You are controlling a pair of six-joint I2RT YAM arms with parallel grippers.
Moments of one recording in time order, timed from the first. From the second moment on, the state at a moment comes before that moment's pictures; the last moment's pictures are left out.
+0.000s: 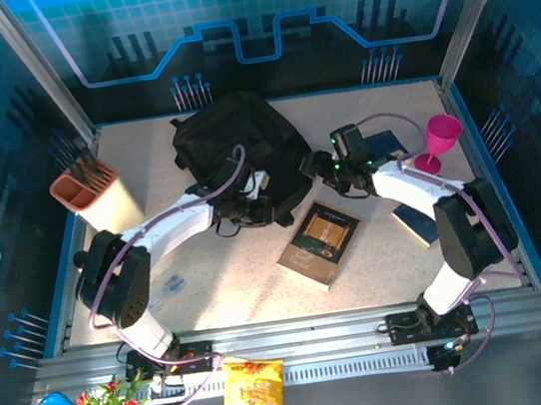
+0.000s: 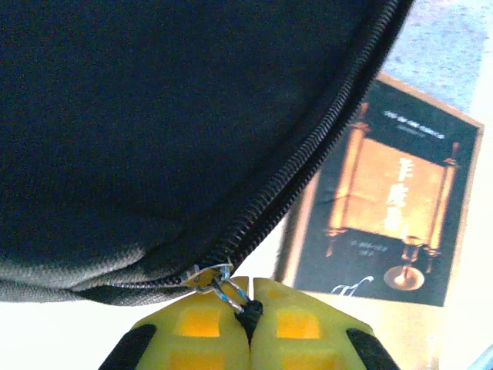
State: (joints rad) left arm -0.55 1.69 1.14 -0.49 0.31 -0.40; right arm 0.37 1.61 1.03 -0.23 -0.18 0.92
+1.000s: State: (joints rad) left arm -0.60 1.76 1.22 -0.61 0.21 -0.37; right arm 0.41 1.87 1.21 -0.31 -0.13 0.90
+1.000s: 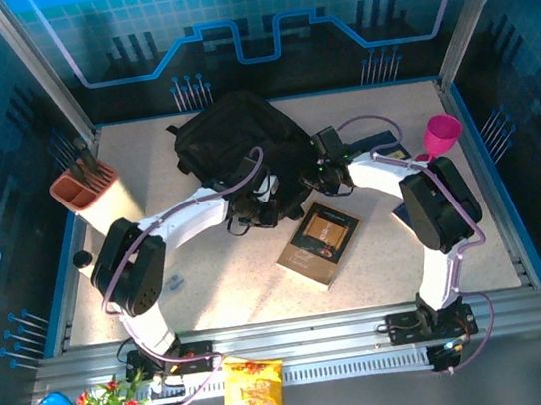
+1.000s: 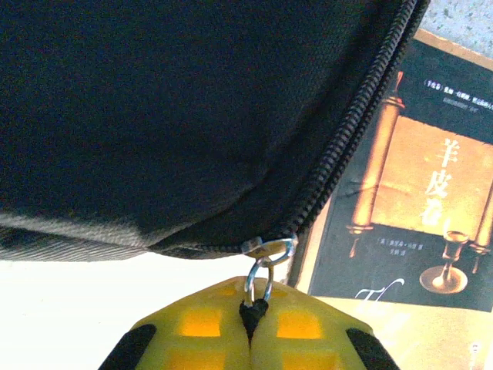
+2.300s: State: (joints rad) left arm -0.33 1.92 1.33 -0.72 0.26 -0.11; right arm 0.35 1.81 1.21 -0.31 -0.11 0.81
